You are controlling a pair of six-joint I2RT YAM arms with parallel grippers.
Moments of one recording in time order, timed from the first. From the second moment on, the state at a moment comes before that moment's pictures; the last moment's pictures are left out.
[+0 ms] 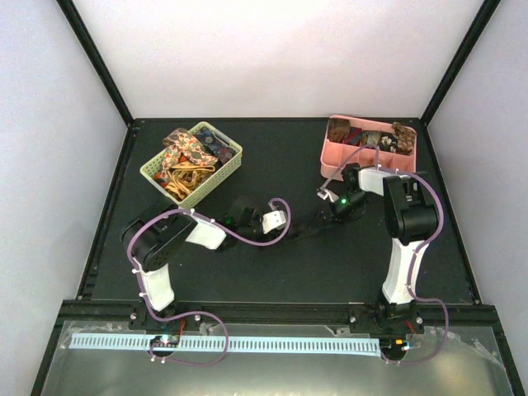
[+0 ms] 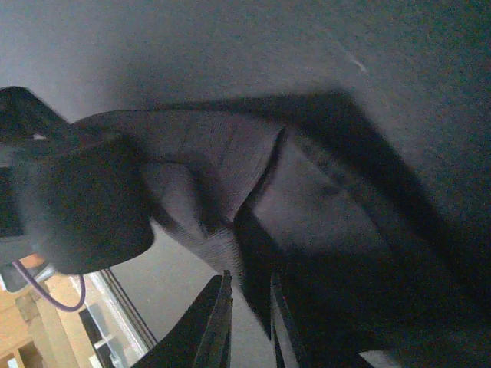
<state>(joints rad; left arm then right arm) -0.71 1.83 0.65 0.55 0.50 0.30 0.18 2.01 1.18 -0.91 -0.78 -0.16</state>
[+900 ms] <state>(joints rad) -0.70 1.86 0.69 0.50 0.52 0.30 0.24 2.08 1.32 -0.89 -0.70 -0.15</state>
